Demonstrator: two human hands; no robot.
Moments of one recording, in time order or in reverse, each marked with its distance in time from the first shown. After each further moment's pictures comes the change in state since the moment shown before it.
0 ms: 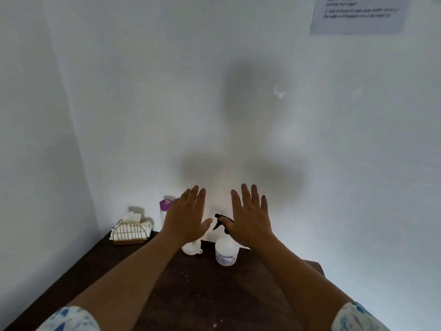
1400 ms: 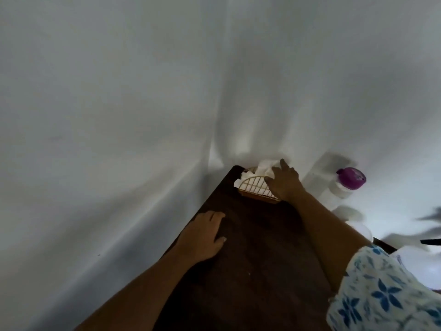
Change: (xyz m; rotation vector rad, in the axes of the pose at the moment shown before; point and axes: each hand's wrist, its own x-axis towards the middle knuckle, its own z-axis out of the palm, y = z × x) left_hand -0.292 -0.372 0.280 -0.484 -0.316 -0.509; right_hand 0.227 -0.314 0.303 0.198 -0.565 0.007
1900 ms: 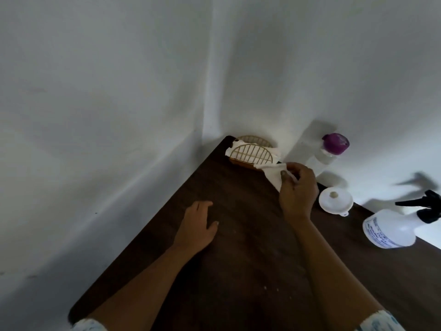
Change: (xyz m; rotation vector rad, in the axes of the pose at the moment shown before) left_hand -0.054 0.034 0.044 -0.254 0.132 -0.245; right_hand -0.139 0.012 0.012 0.709 0.724 0.062
